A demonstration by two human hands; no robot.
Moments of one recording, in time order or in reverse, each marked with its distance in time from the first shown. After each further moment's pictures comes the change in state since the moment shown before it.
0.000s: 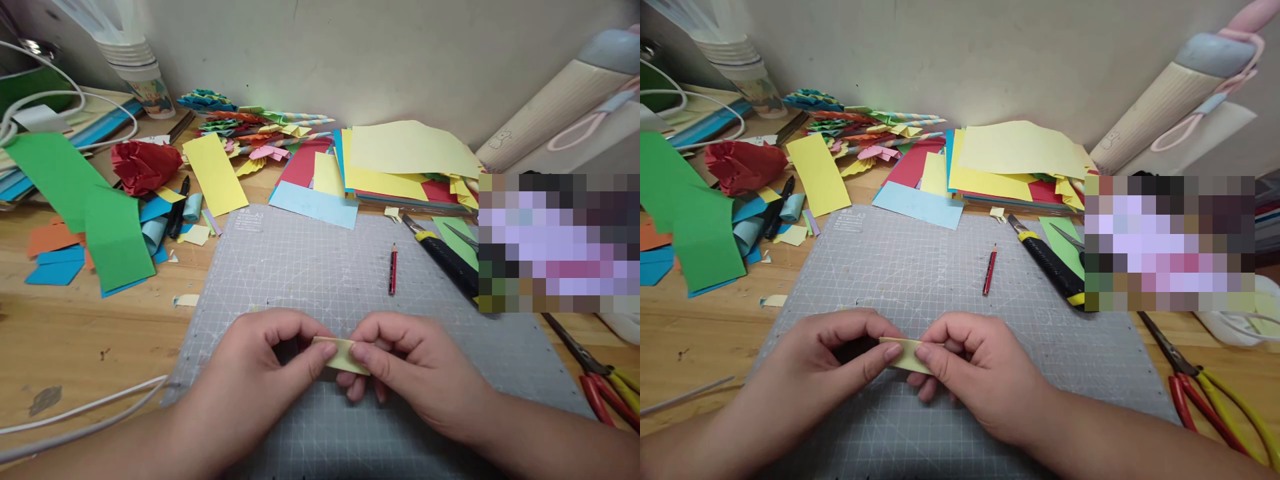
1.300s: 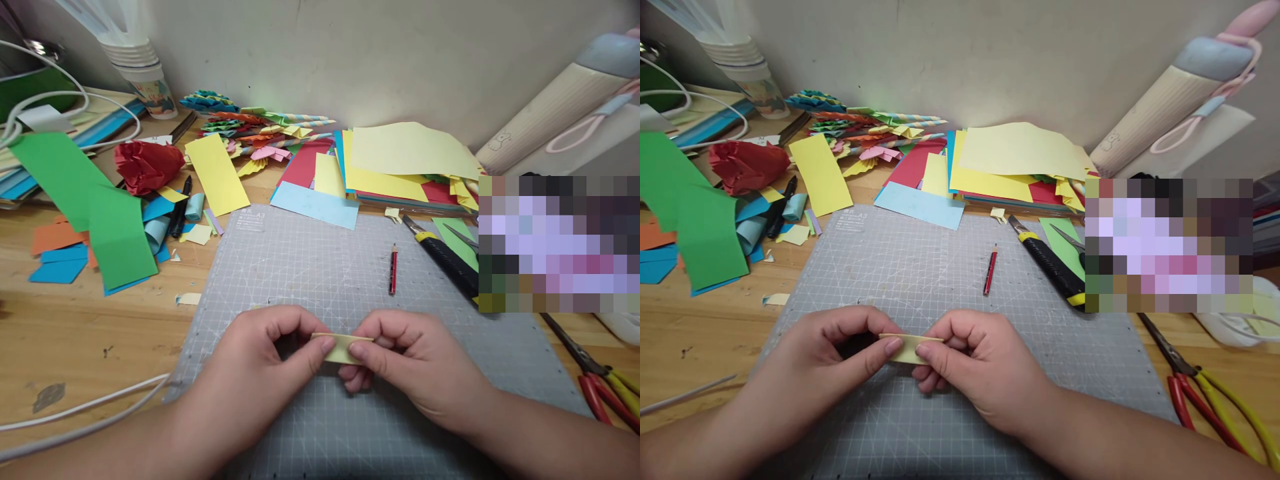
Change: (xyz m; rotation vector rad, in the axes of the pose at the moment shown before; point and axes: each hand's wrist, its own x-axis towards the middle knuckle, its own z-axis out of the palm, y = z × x) left_hand -0.001 -0.004 -0.001 0.057 0.039 -0.045; right_hand 0.002 0.004 -0.001 0.104 0.060 0.000
